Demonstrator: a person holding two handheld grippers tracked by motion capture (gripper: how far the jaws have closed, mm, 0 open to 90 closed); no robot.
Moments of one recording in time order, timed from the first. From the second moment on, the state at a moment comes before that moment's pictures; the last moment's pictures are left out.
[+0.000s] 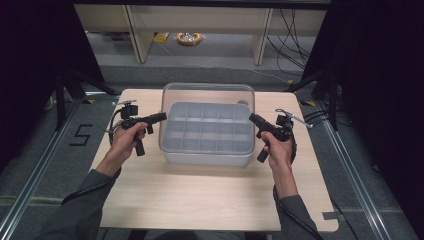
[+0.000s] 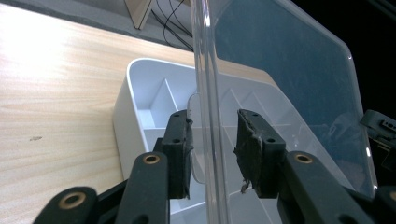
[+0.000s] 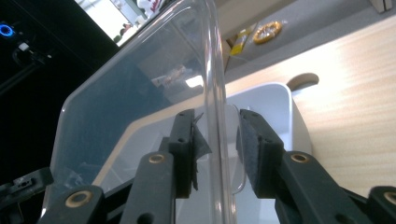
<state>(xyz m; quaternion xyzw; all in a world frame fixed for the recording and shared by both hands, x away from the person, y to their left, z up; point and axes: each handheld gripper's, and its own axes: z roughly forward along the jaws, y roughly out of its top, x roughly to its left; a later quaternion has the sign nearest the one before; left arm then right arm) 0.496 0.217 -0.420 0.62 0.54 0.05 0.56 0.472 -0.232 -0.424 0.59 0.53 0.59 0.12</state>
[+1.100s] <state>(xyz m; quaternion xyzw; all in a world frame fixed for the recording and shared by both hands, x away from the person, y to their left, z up) 0.465 0.219 -0.412 0.63 0.52 0.05 0.57 0.447 -0.234 -0.414 0.59 0.53 0.60 0.10</state>
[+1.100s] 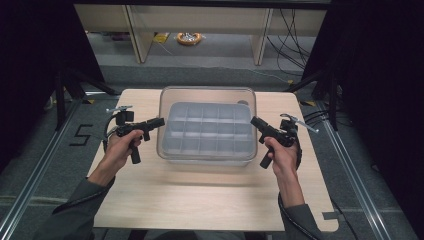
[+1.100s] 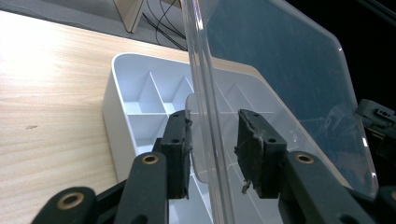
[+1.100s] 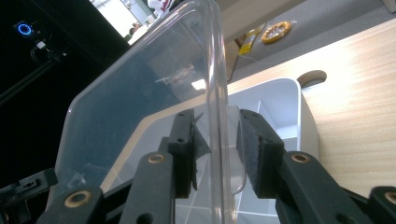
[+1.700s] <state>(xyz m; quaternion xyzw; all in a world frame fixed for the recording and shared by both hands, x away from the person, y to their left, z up) 0.433 0.210 -0.417 0.65 0.51 0.05 0.56 0.419 -0.241 -0.415 0.60 0.53 0.59 0.09</state>
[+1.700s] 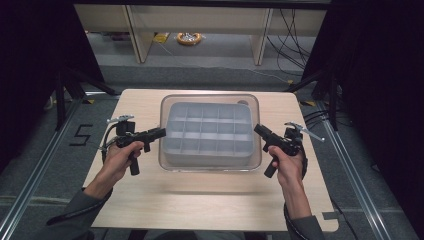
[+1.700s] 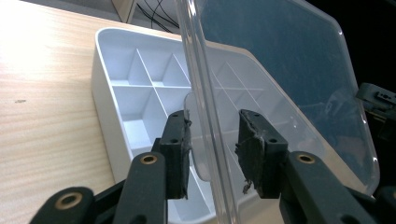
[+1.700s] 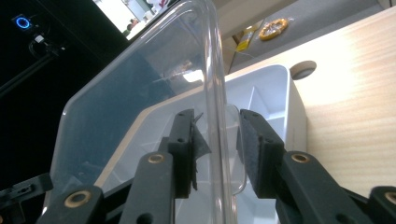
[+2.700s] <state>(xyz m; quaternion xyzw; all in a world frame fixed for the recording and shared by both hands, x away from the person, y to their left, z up) 0.375 0.216 -0.444 0.69 0.49 0.04 0.53 0.363 -0.243 -0.437 0.59 0.56 0.57 0.08</state>
